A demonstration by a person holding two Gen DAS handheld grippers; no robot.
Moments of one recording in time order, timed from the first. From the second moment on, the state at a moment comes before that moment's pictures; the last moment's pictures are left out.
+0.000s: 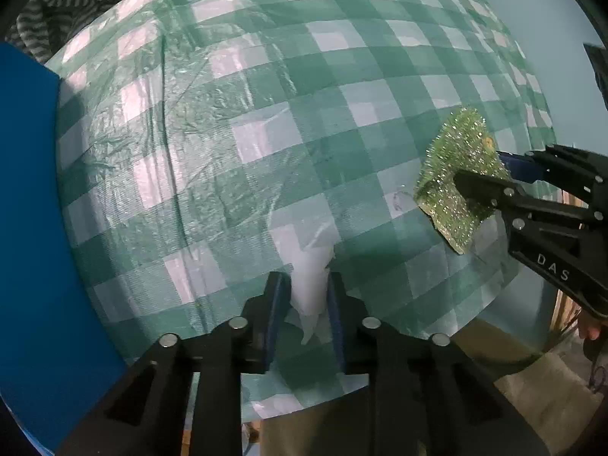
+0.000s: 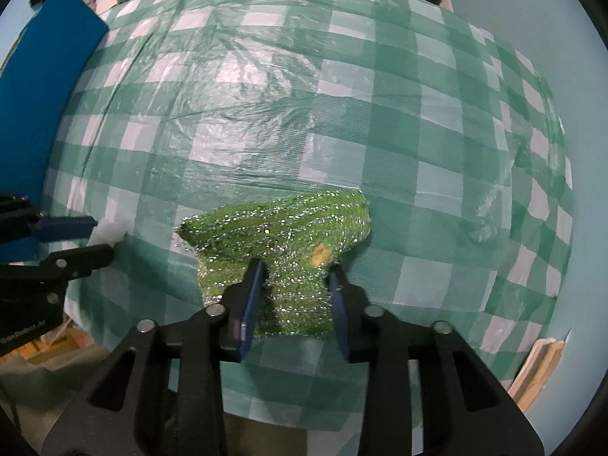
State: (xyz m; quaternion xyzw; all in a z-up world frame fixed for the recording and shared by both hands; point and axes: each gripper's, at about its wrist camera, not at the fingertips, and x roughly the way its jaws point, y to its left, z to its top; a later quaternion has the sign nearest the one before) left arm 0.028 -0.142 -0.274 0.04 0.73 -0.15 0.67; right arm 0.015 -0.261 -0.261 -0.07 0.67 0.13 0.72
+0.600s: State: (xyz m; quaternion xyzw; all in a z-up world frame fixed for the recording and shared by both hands) left arm 0.034 -0.125 -0.227 0.02 0.70 -0.13 0.70; right arm 0.013 -0.263 -0.224 -0.03 0.66 0.16 0.73
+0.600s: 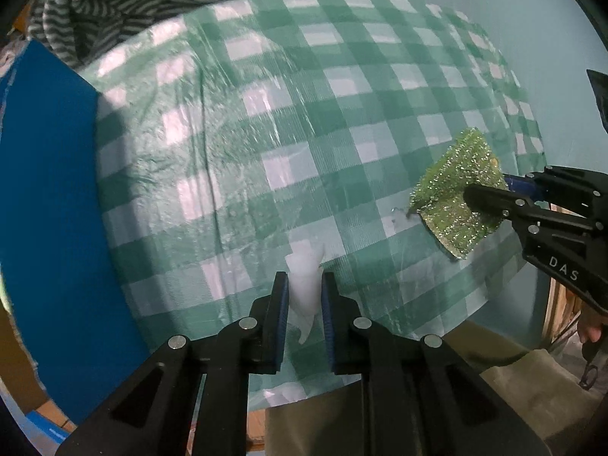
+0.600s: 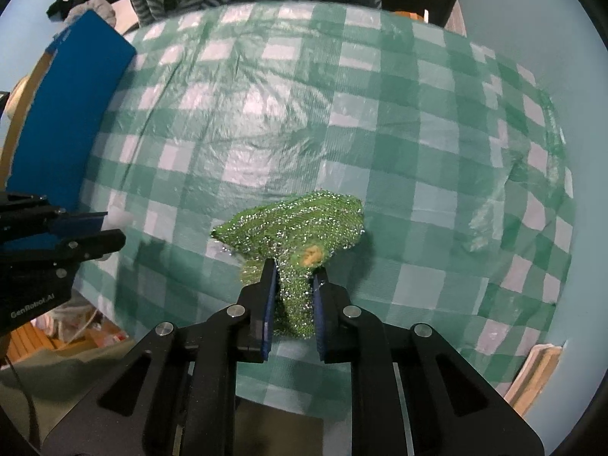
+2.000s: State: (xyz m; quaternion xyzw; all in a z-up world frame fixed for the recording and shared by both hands) left arm 0.039 -0.087 -0.103 0.04 0.61 -0.09 0.79; right arm 0.044 -0.241 -0.081 0.00 0.58 0.19 0.79
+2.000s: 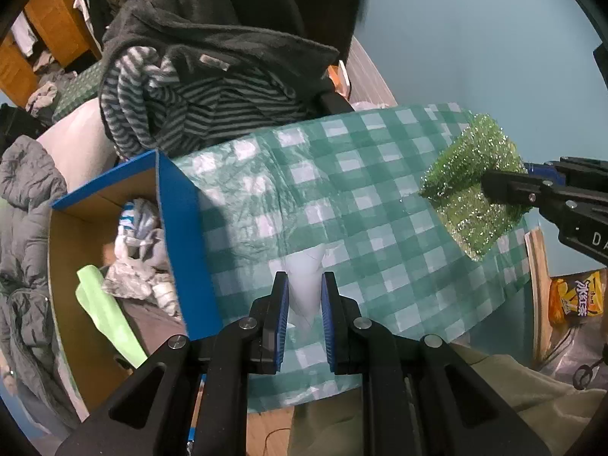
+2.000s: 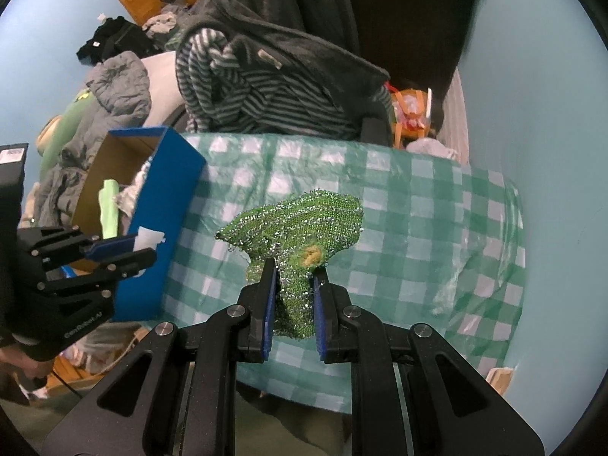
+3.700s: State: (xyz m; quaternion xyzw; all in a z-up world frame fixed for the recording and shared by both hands) left arm 0.010 0.129 -0.112 -0.07 0.62 0.09 0.78; right arm 0.084 0.013 -0.073 -0.10 0.55 0.37 0.74
